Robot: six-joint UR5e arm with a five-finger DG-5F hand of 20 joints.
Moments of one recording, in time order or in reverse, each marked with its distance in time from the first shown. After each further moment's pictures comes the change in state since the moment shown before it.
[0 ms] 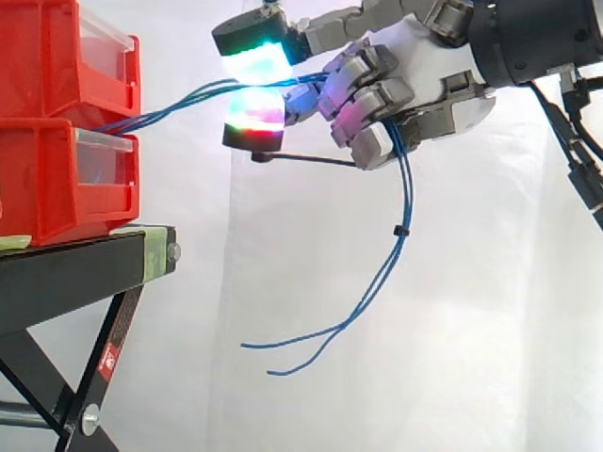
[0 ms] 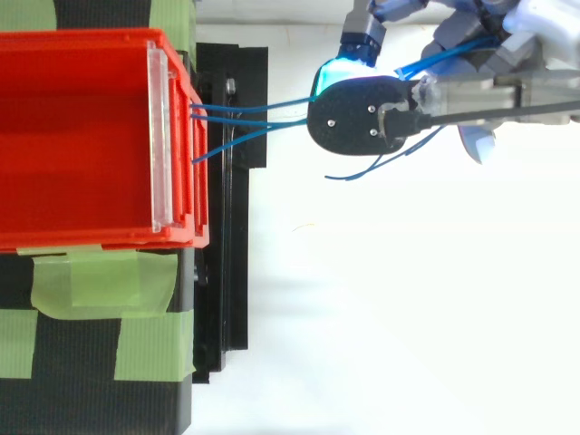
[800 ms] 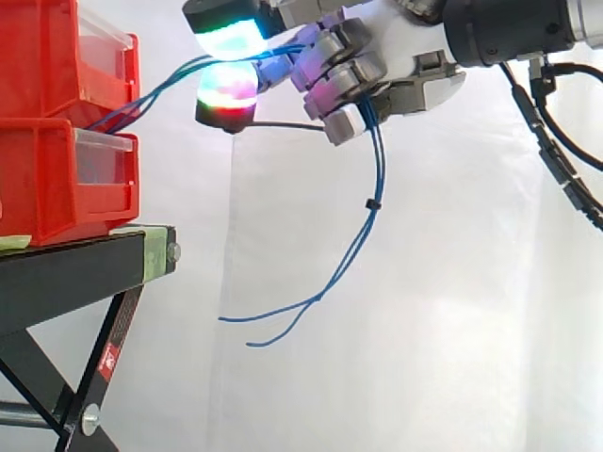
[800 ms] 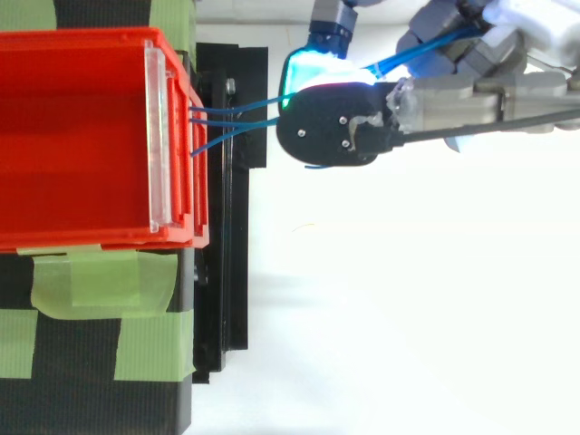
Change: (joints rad) arm -0.018 0.000 0.000 0.134 -0.069 -0.215
